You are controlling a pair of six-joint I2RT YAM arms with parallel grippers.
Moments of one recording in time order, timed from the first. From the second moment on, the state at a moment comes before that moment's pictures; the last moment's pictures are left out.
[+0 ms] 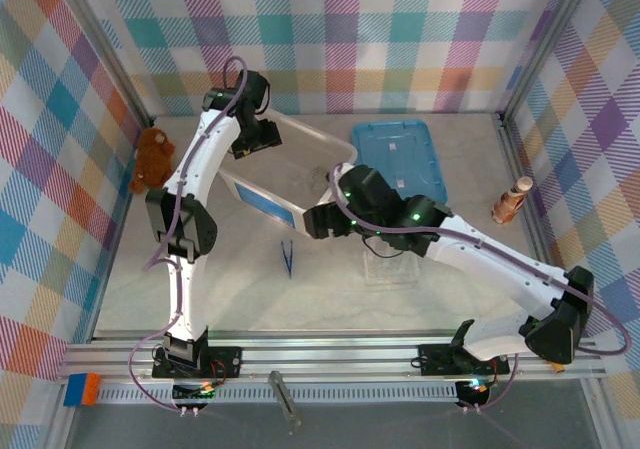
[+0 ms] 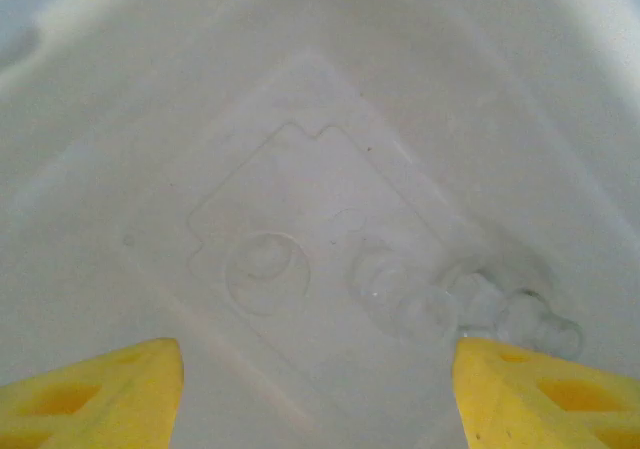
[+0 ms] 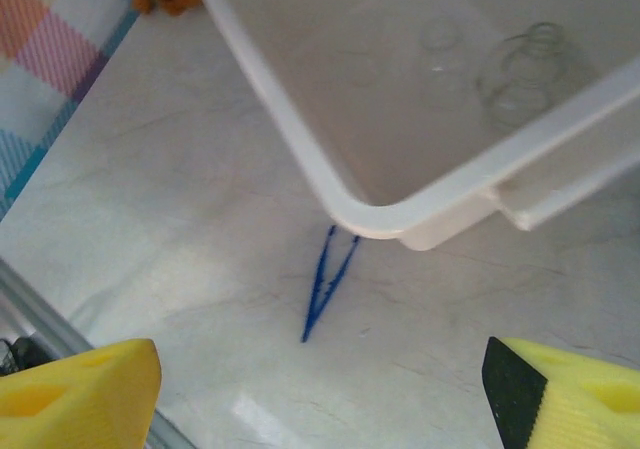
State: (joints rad) left arm -0.29 2.14 2.30 -1.30 -0.08 -0.57; right arm 0.97 1.36 1.33 -0.68 0.08 0.49
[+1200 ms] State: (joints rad) left arm -0.15 1.42 1.40 -0.94 -0.24 -0.55; right arm 1.10 2.17 1.74 -0.87 0.11 0.61
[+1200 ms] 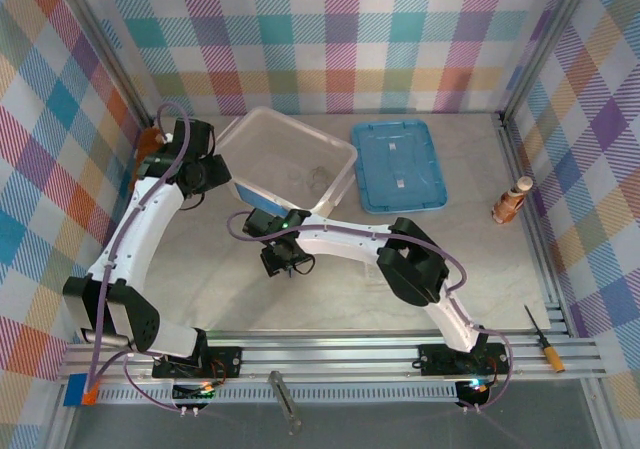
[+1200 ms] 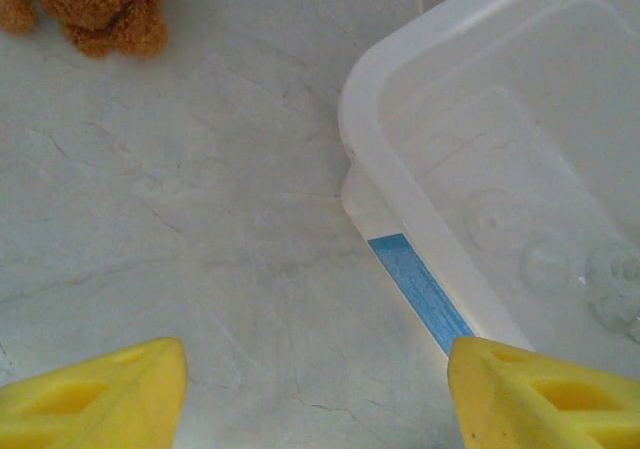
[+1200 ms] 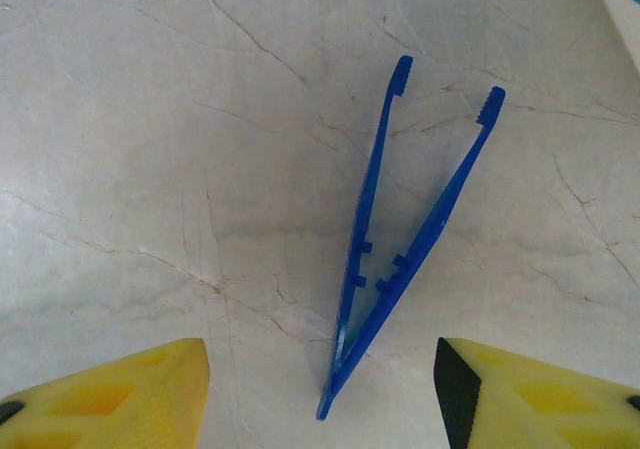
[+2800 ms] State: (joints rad) left arm -0.13 1.41 1.36 -0.89 -0.18 -0.55; right arm 1.09 2.34 1.92 -0.98 0.17 0.51
